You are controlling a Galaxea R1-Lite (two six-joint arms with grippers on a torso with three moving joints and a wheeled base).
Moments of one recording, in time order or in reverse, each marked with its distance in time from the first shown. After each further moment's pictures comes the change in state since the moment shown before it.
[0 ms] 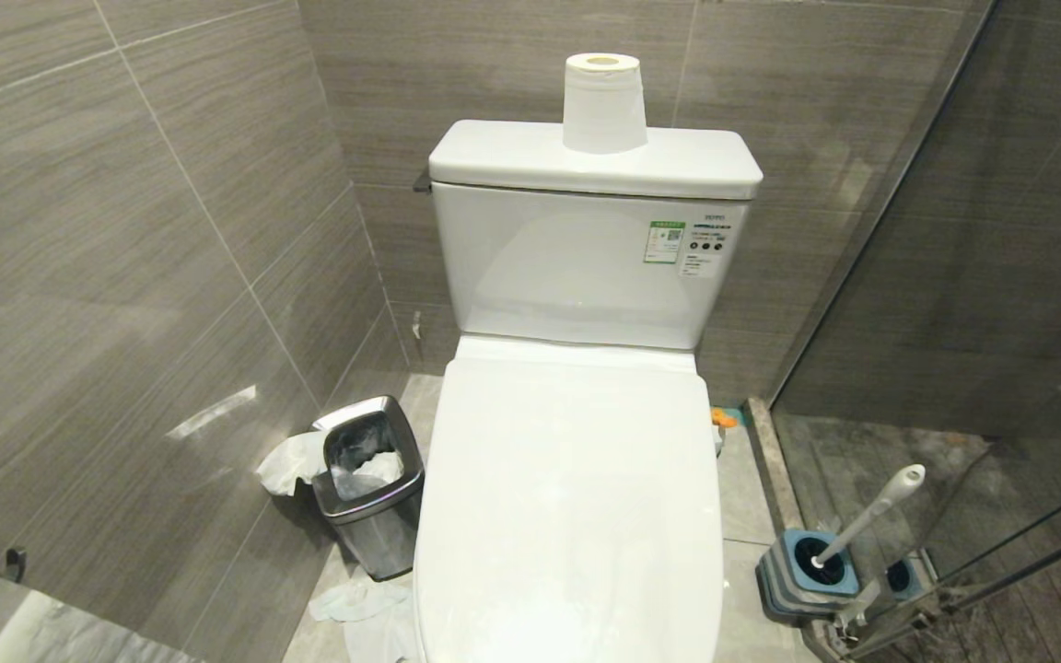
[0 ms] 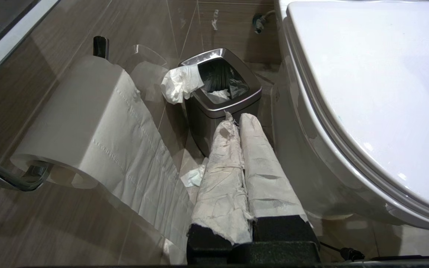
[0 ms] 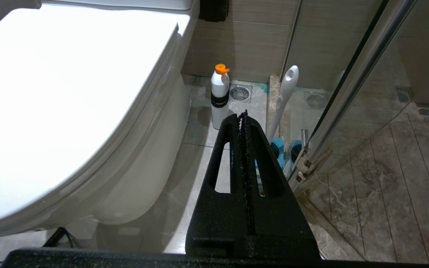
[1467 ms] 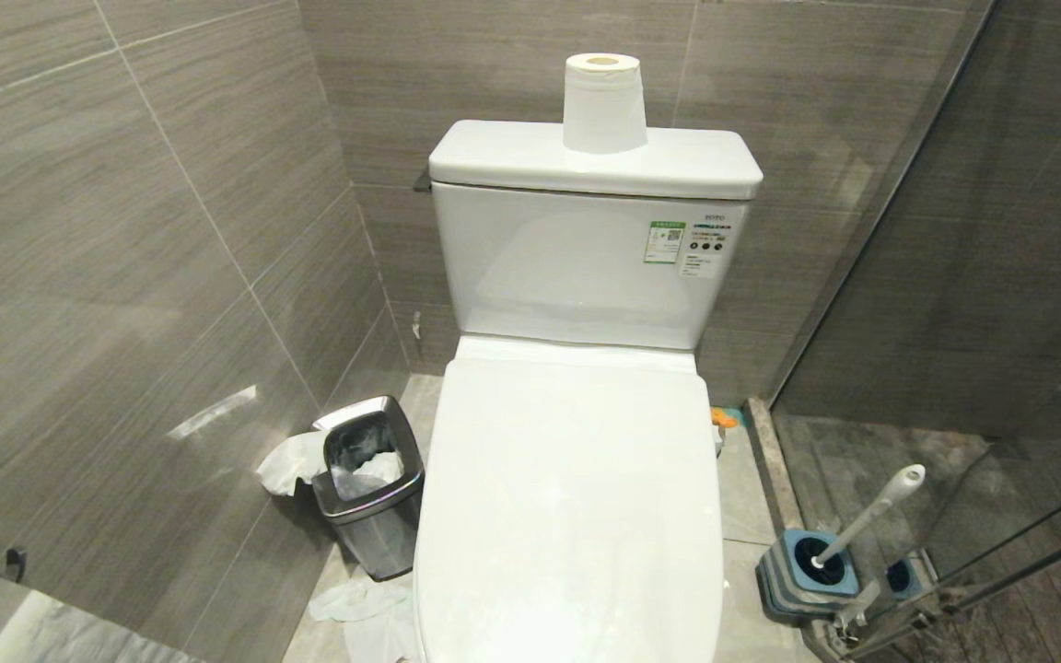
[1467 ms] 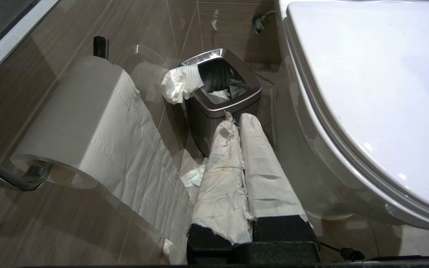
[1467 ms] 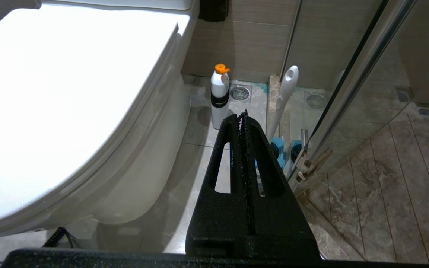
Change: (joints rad) left arm 0.000 0.000 0.001 0.000 0.000 0.000; right arm 0.000 0.000 0.000 0.000 0.000 0.000
